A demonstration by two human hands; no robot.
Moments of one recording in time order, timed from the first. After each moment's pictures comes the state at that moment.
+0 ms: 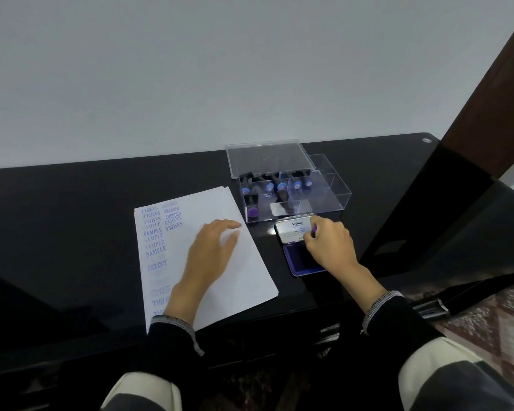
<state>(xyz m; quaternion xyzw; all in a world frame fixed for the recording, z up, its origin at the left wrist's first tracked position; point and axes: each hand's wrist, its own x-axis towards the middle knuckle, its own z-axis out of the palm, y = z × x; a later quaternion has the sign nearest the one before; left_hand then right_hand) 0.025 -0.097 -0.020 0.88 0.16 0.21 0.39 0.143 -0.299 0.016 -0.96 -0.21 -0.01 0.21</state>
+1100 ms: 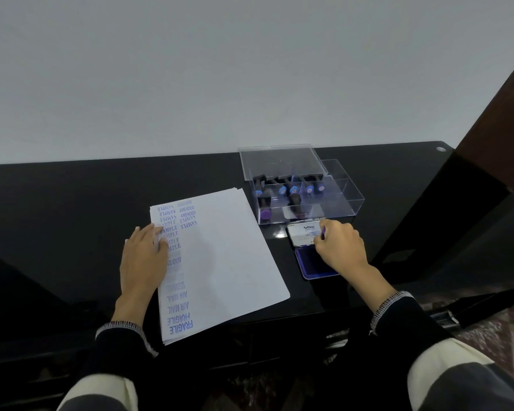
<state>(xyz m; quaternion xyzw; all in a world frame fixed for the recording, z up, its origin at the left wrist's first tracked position) -0.045 -0.004 -0.034 0.88 0.38 0.21 0.22 0.144 -0.292 0.023 -0.96 -0.22 -0.01 0.16</state>
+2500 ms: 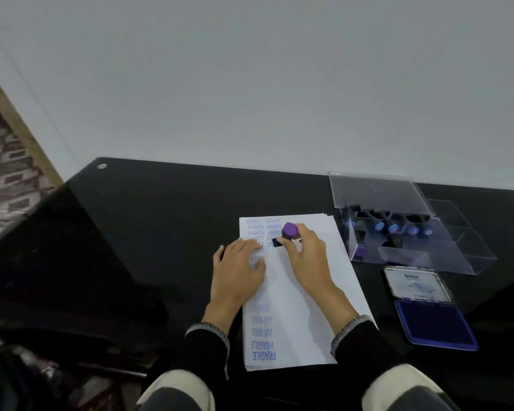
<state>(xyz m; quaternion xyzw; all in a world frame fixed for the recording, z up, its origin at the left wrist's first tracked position) -0.043 0.002 -0.039 0.89 0.34 0.22 0.21 0.084 -0.091 -0.020 -0.78 -0.39 0.03 0.49</state>
